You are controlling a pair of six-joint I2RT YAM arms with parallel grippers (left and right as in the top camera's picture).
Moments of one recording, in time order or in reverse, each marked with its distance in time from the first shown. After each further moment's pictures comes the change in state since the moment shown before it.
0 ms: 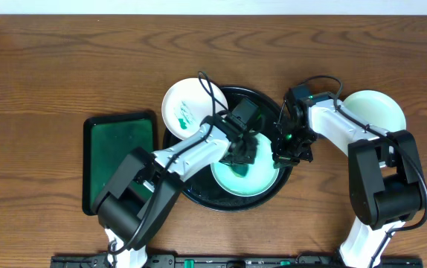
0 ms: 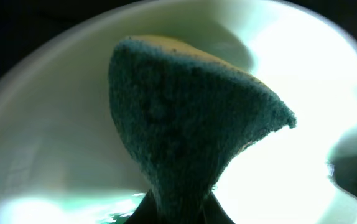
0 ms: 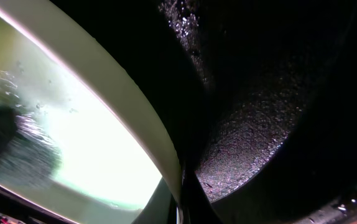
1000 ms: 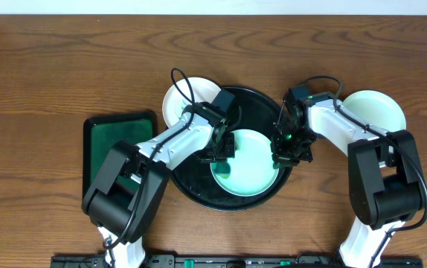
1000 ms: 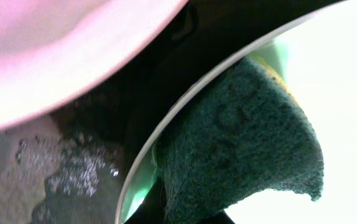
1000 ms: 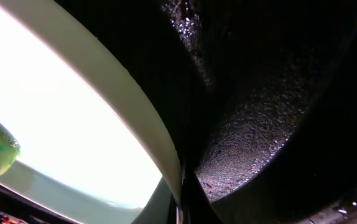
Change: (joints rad) left arm 0.145 -0.005 0.008 -0.182 -0.022 -0.033; right arm 0.001 0.000 0.000 -0.006 -0.003 0.000
